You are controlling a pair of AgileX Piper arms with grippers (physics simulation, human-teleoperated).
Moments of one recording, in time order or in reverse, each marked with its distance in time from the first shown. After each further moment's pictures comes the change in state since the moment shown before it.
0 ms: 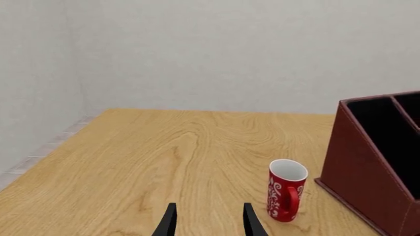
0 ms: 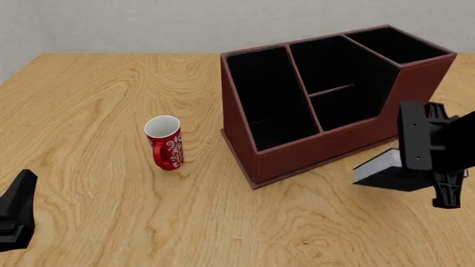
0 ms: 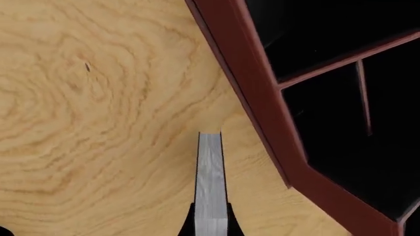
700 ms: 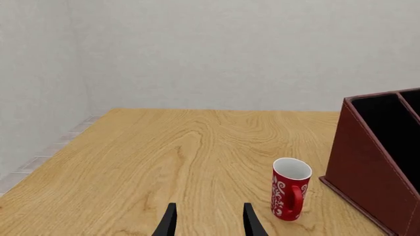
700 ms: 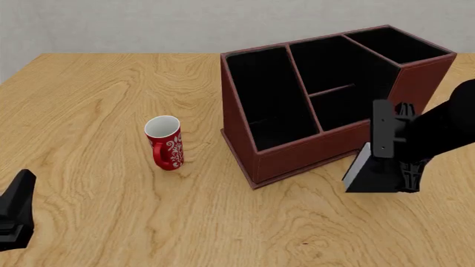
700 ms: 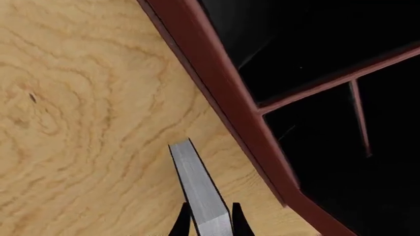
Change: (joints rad) left arm 0.011 0.002 -0.007 0.013 0.019; right arm 0.010 0.189 -0.003 -0.204 0.054
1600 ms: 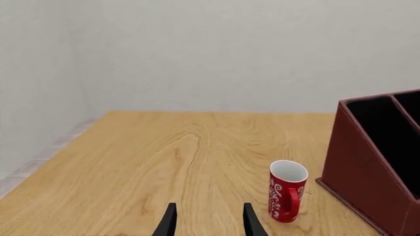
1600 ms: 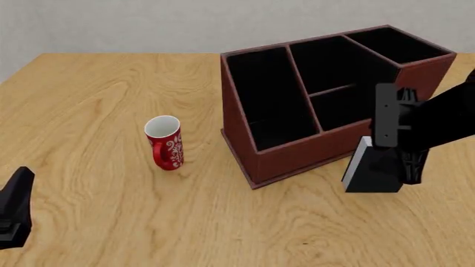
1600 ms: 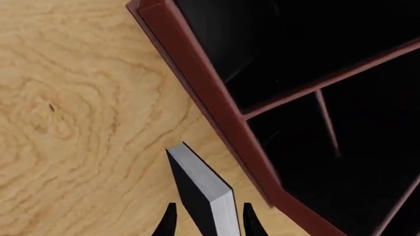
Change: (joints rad) left arm -0.013 0.002 -0.023 0.016 0.000; right arm 0.059 -0.065 -0.064 0.079 0.031
